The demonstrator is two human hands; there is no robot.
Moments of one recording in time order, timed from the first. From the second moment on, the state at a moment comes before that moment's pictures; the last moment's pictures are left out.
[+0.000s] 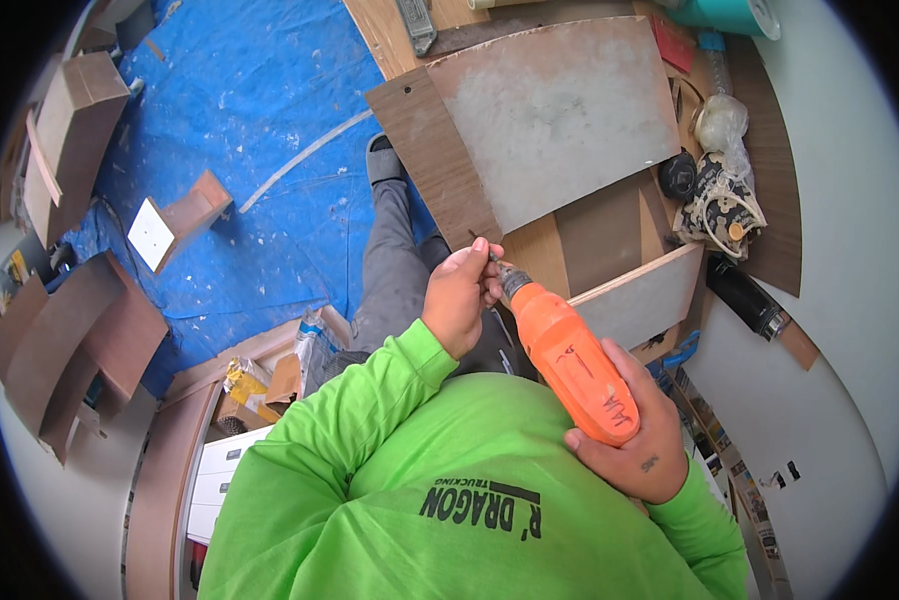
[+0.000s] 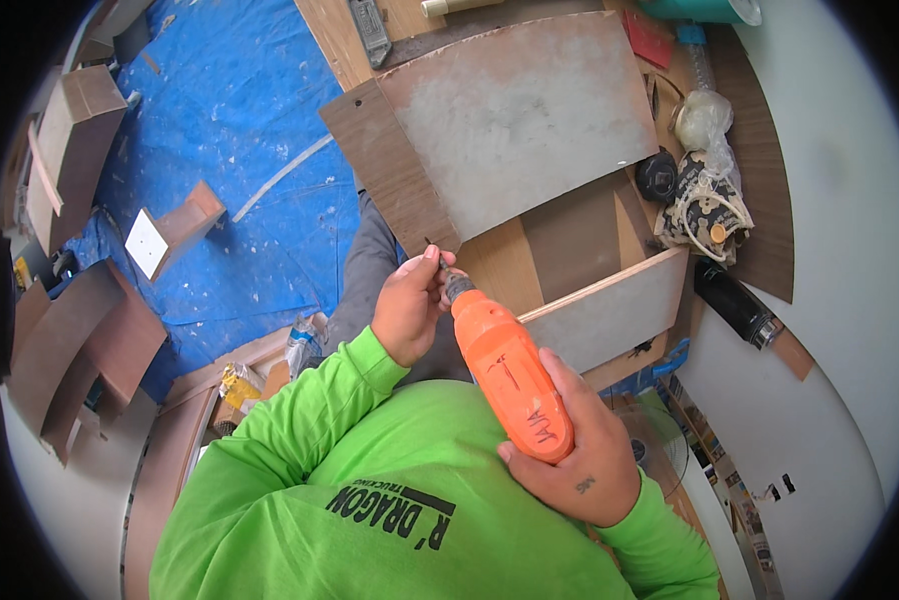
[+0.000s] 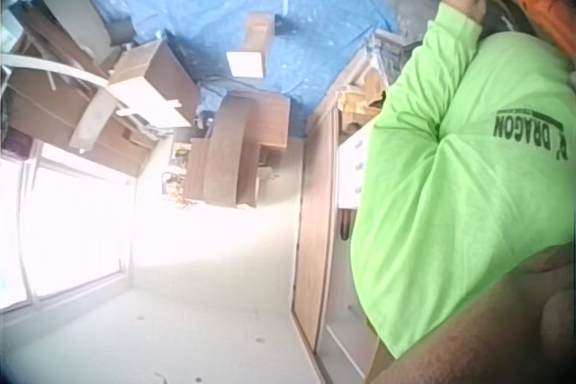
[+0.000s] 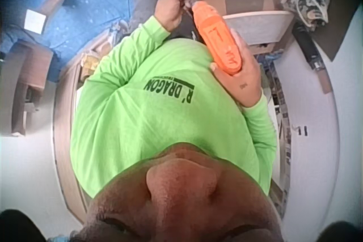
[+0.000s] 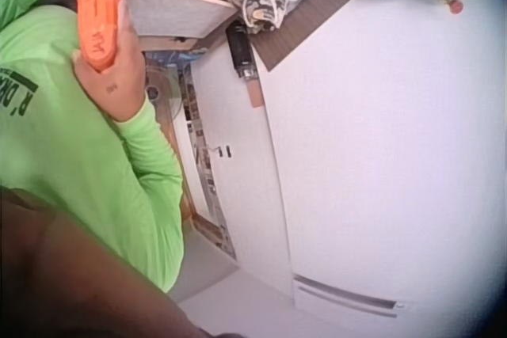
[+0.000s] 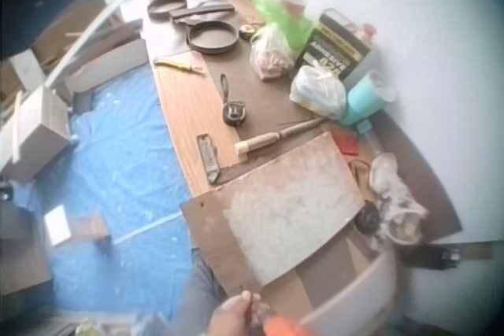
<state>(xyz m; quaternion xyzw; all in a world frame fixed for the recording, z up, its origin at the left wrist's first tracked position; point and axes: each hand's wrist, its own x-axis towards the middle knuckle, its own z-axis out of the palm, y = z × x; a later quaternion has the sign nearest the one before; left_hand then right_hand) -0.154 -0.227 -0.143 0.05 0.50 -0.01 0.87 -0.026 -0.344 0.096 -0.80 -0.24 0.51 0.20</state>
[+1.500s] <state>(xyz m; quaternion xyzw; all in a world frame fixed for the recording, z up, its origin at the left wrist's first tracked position) -0.118 -0.196 -0.072 0.66 0.06 0.27 0.70 -0.022 -0.310 0.099 -0.81 -0.22 0.52 0.14</state>
